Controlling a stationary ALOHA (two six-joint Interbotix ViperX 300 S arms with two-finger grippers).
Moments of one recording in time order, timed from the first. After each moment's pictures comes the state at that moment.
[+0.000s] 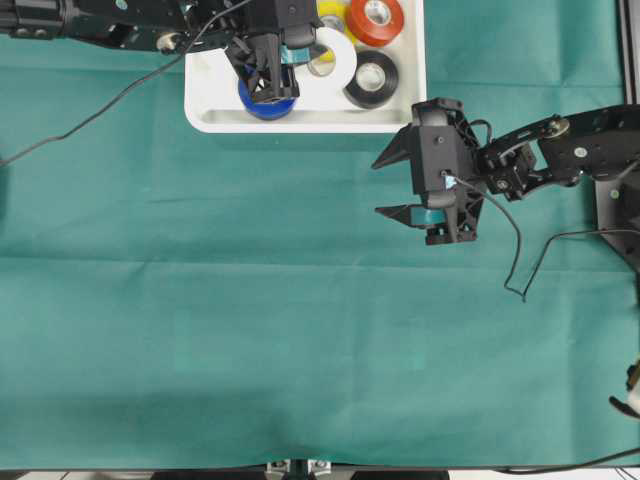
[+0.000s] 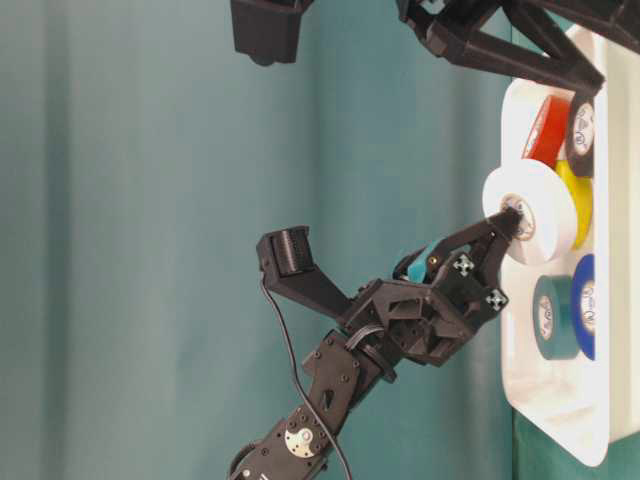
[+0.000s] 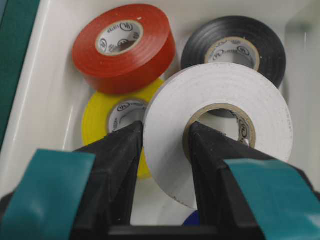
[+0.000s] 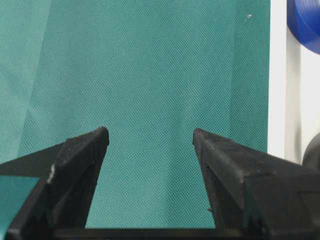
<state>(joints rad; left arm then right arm) 0.36 0.23 0.44 -0.02 -0.03 0.32 -0.04 -0.13 0.92 -0.87 -0.06 0.88</state>
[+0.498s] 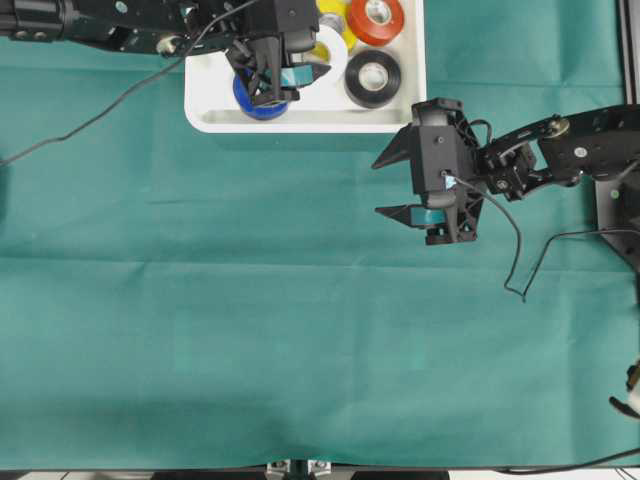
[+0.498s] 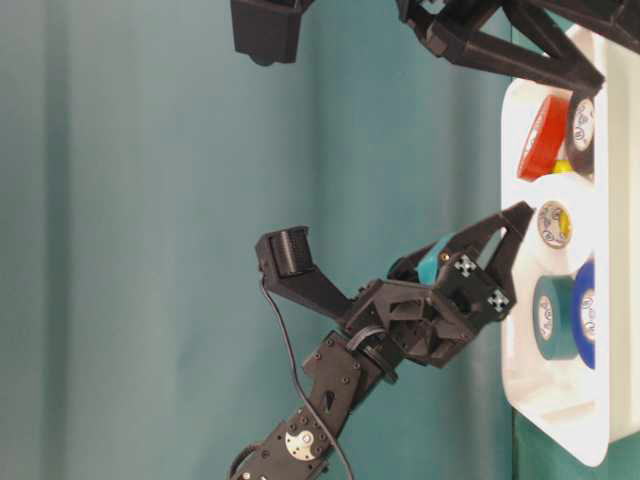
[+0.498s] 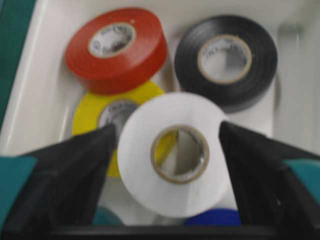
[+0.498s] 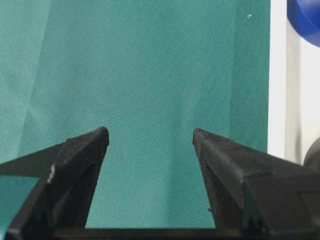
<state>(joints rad) 0.35 0.23 0.45 -0.02 -0.04 0.32 -0.04 -0.13 0.92 -0.87 -0.06 0.88</state>
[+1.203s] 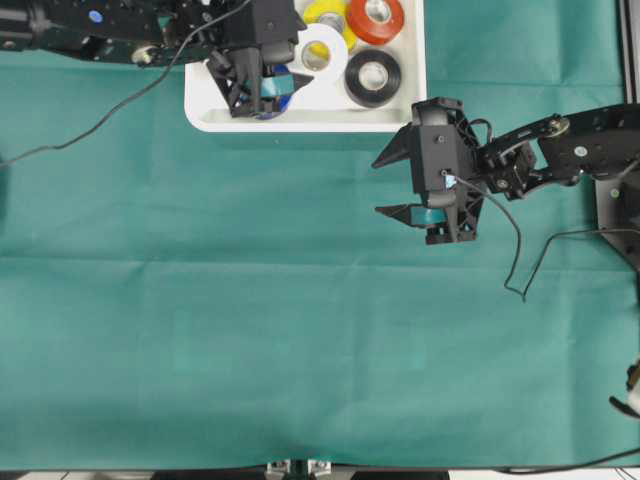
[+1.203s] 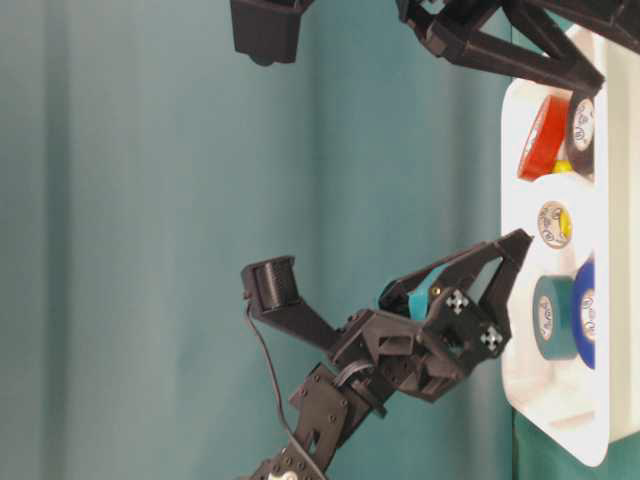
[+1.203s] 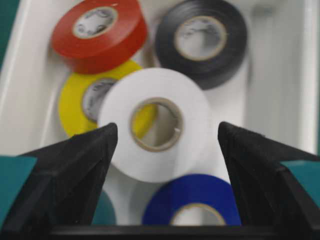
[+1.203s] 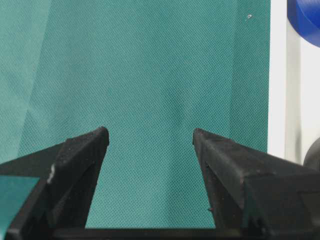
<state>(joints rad) 0.32 0.14 0.54 -0.02 -0.04 0.31 -0.04 -0.13 0.92 -0.87 -0.06 0.88</state>
